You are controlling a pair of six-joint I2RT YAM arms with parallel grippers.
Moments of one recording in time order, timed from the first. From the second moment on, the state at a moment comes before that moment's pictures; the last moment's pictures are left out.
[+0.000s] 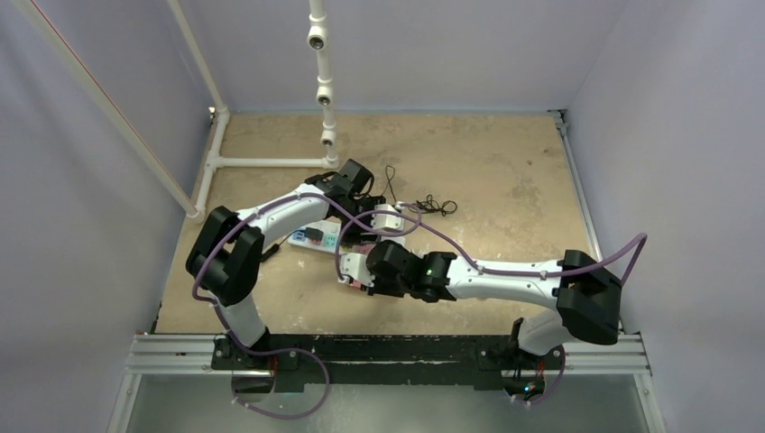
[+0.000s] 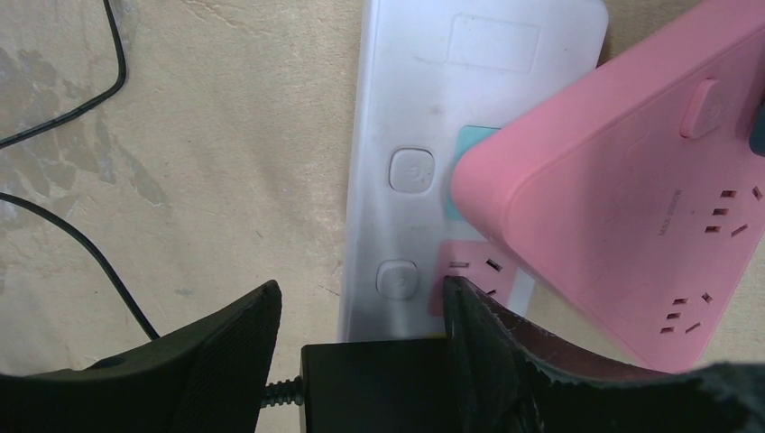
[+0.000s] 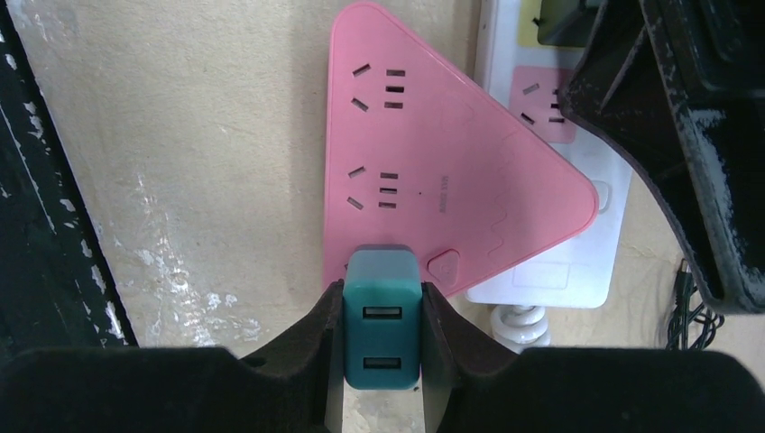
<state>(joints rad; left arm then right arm) -0.61 1.76 1.24 -0.65 0.33 1.03 1.20 1.49 0.94 -0.39 0.14 -0.33</state>
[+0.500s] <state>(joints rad) -0.55 1.72 1.18 -0.60 0.28 1.11 1.20 1.49 0.86 -0.15 0.14 -0.35</state>
